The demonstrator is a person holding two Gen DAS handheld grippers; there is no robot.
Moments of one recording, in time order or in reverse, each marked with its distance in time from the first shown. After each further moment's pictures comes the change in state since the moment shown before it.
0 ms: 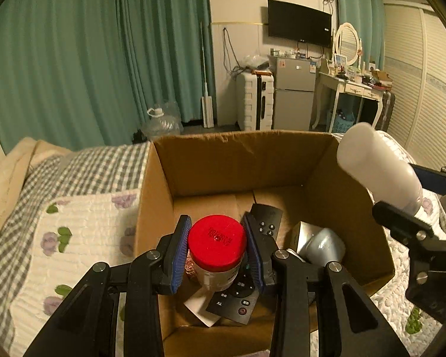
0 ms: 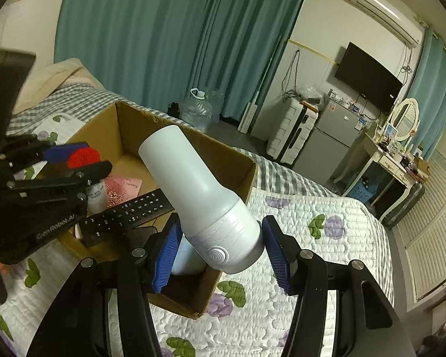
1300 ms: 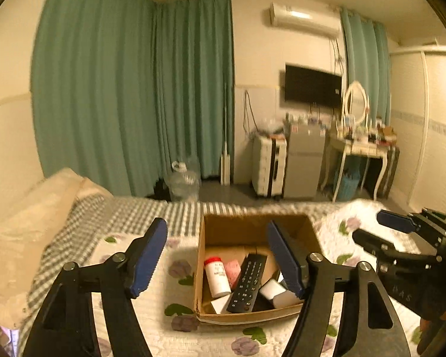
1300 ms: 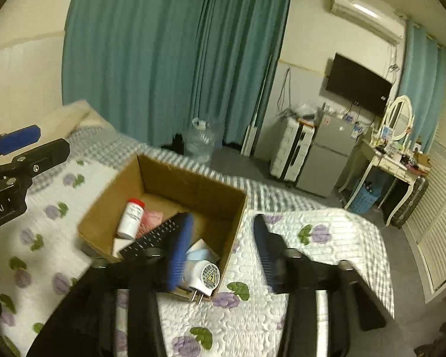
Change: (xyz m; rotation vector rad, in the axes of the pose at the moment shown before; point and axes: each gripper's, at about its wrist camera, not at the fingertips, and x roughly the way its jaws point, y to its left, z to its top) left arm -0.181 0.012 0.016 -0.094 -0.315 0.078; right arm -0.123 -0.021 0.010 0.109 -0.163 0.044
